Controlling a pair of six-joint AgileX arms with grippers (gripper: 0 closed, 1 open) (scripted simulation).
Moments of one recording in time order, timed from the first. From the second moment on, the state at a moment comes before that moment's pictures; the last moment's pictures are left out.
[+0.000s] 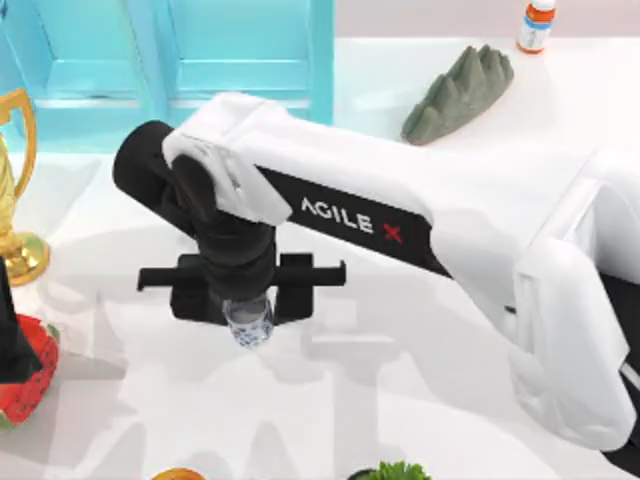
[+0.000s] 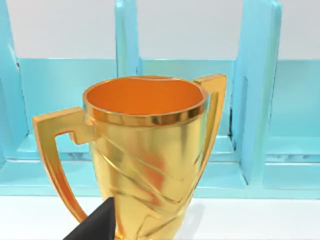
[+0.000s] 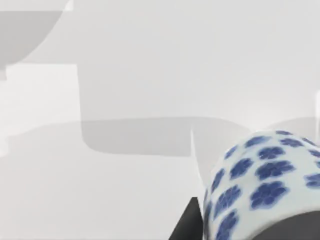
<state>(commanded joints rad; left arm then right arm) 0.00 0.00 0.00 0.00 0.00 0.00 0.91 2.54 2.24 -1.22 0.09 0.93</state>
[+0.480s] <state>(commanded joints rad) 0.00 0.00 0.00 0.00 0.00 0.00 0.91 2.54 2.24 -1.22 0.09 0.93</state>
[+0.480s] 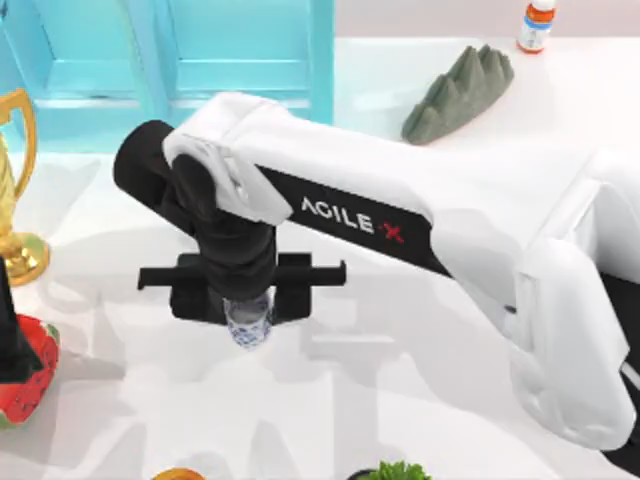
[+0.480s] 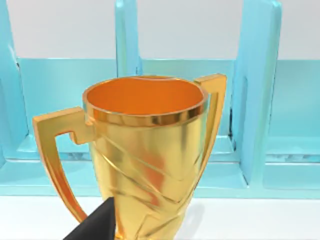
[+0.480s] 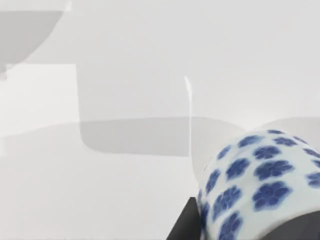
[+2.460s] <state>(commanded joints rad) 0.00 0.00 0.00 0.00 0.00 0.00 0.36 1.94 1.69 -1.26 0.02 0.37</state>
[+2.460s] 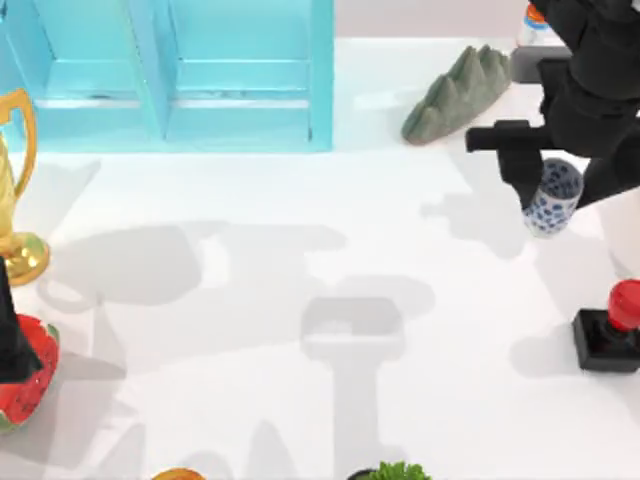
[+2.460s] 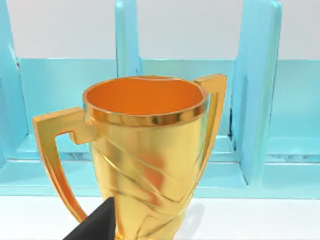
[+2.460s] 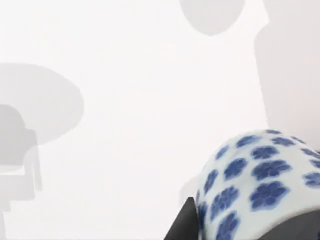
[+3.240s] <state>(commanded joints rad) 0.00 0.00 0.00 0.00 0.00 0.00 -0.35 1.62 1.27 -1.19 -0.04 -0.37</state>
